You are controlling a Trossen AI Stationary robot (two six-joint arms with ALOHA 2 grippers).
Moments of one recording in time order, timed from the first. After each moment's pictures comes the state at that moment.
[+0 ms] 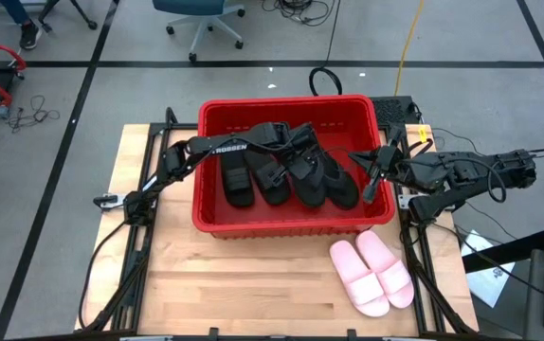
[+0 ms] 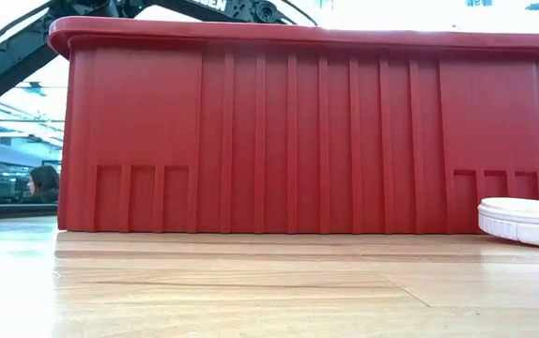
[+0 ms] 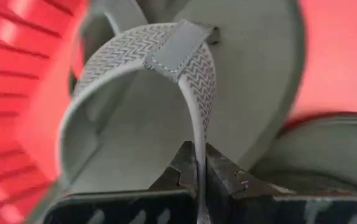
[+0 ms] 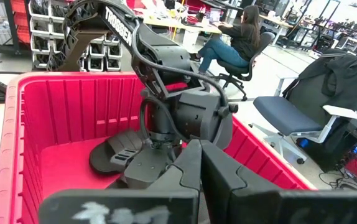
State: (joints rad) left arm 0.28 2.30 2.14 -0.96 0.15 1.13; right arm 0.24 0.88 1.12 -0.57 0.73 0.00
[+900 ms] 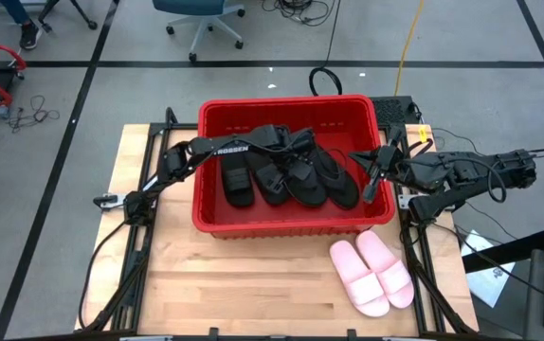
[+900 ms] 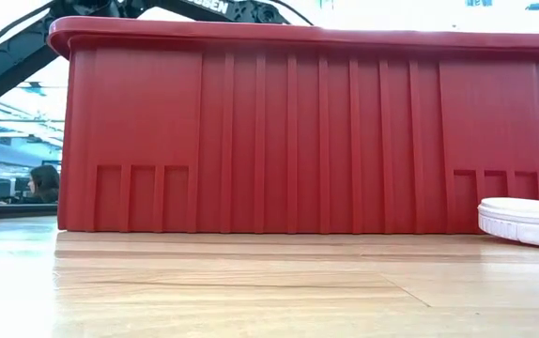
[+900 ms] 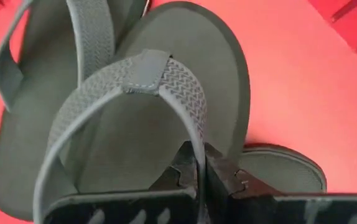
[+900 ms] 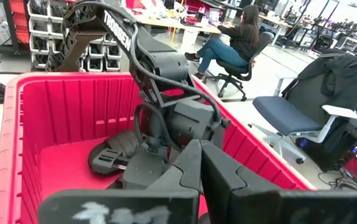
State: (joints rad) left arm 0.28 2.31 2.13 -1.04 0.26 0.89; right arm 0.24 0.88 1.12 -0.57 0.73 0.00
